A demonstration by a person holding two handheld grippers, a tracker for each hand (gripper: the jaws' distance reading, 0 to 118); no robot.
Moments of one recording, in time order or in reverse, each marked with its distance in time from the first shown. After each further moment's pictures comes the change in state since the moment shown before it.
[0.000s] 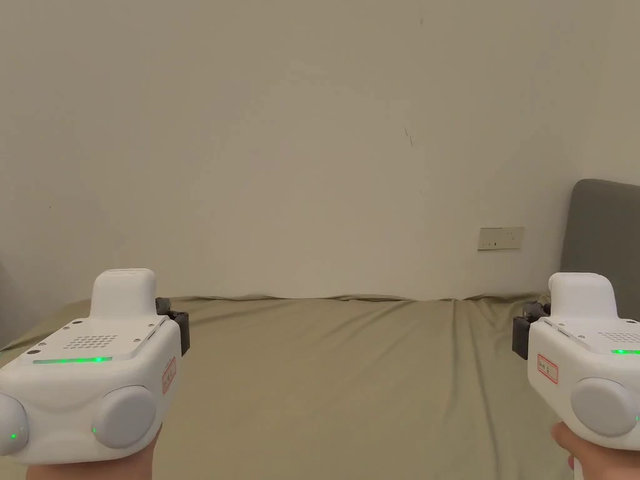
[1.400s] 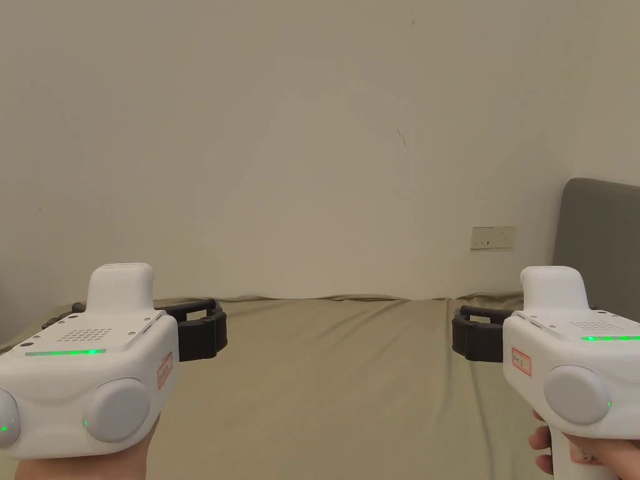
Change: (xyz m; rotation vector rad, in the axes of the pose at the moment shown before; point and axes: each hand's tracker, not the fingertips) left arm 0.000 0.007 -0.001 -0.023 -0.036 0.012; right arm -0.019 0.010 0.006 -0.043 0.026 0.021
